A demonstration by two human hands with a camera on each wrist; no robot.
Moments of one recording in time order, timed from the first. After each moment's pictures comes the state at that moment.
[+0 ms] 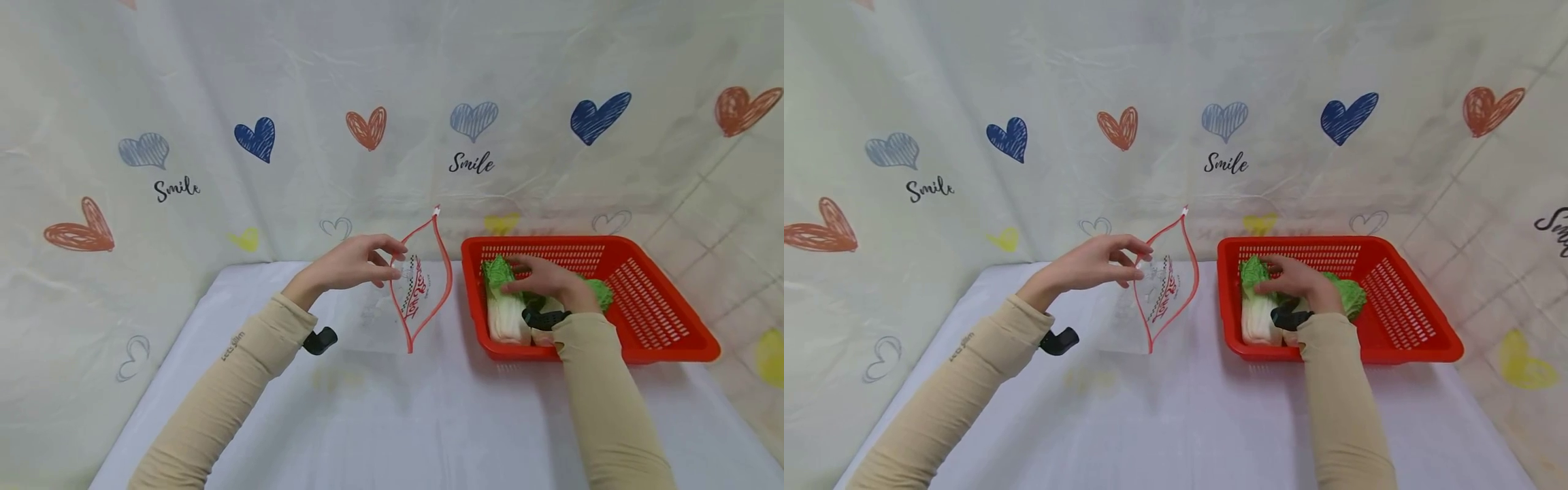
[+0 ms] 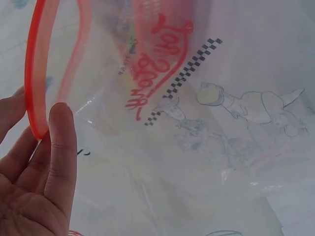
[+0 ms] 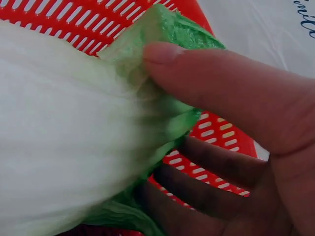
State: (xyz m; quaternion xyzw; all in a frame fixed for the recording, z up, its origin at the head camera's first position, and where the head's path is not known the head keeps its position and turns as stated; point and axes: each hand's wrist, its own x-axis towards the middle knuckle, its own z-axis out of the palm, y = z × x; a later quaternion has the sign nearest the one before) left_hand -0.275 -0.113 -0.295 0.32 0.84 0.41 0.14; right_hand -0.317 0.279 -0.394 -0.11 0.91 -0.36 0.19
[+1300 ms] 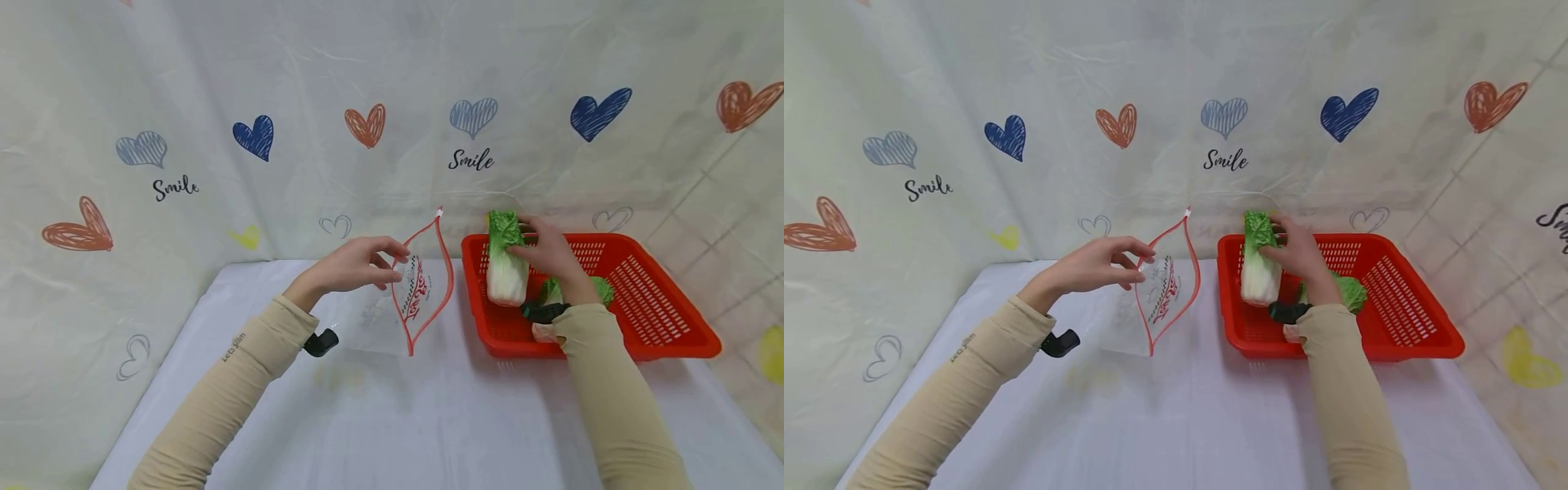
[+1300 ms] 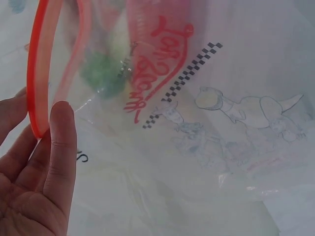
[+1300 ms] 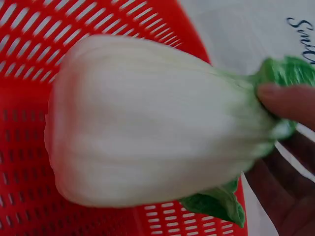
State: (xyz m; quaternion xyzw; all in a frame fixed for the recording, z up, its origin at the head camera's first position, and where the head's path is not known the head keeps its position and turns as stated) left_hand -0.274 -0.109 -0.300 0.33 0.84 0.40 0.15; right_hand -0.326 0.273 -0.369 -0.12 0.92 -0.38 -0.05
